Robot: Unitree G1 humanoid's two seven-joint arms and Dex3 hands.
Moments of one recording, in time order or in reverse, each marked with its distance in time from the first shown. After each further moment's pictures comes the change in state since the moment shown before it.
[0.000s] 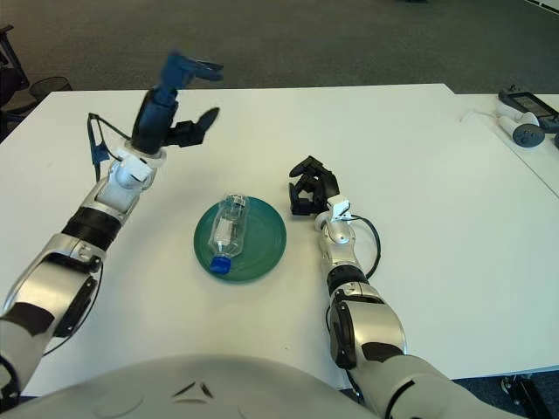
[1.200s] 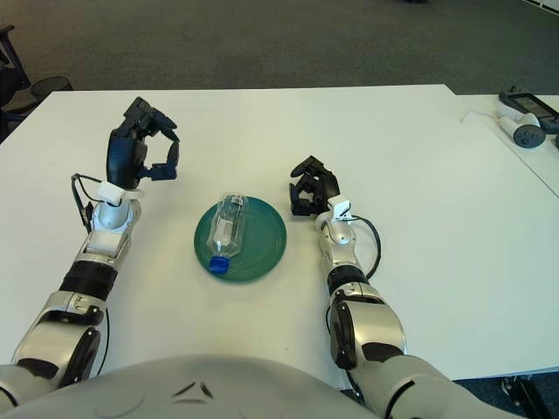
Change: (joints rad) left arm 0.326 -0.121 0.202 -0.135 -0.060 0.204 -0.030; right arm 0.001 -0.002 -0.003 0.000 0.002 0.000 0.009
